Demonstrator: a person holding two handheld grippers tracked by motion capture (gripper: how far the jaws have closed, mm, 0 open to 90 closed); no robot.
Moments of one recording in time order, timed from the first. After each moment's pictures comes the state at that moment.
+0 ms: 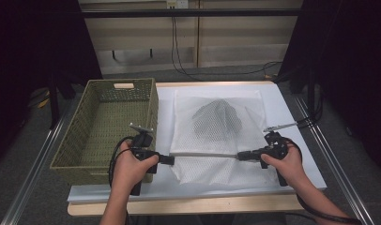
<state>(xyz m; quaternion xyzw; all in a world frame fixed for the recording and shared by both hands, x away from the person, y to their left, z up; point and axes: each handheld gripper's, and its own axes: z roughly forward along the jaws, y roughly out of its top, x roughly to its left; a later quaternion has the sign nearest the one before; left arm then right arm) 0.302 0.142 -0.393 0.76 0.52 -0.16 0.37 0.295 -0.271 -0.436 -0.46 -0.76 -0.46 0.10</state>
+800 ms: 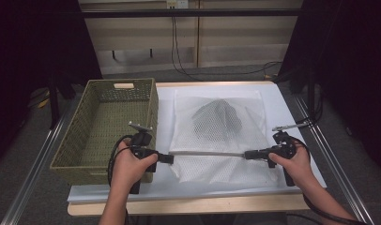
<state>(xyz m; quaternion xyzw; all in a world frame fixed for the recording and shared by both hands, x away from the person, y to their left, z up) 0.304 0.143 -0.391 0.75 0.52 -0.16 0.37 0.292 -0.294 -0.436 -0.47 -0.74 -0.46 0.11</state>
